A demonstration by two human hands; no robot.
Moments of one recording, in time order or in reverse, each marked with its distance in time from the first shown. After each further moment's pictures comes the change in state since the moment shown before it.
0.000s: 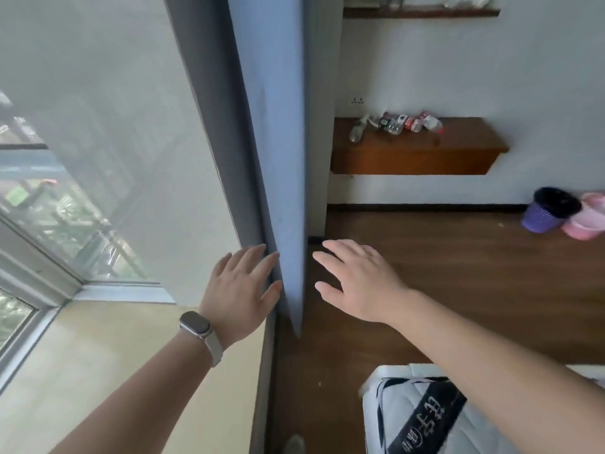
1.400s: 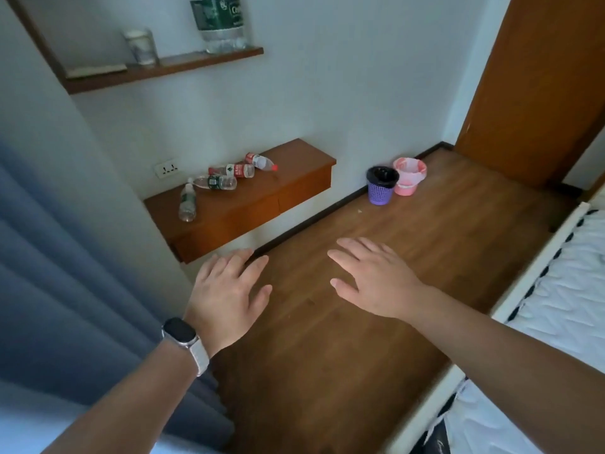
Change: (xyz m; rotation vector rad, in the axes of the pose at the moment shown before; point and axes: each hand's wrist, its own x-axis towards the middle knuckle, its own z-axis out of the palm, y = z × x) left_hand 0.424 0.145 0.097 0.015 -0.005 0.647; right_hand 0.035 0.327 -0.053 -0.120 0.092 0.712
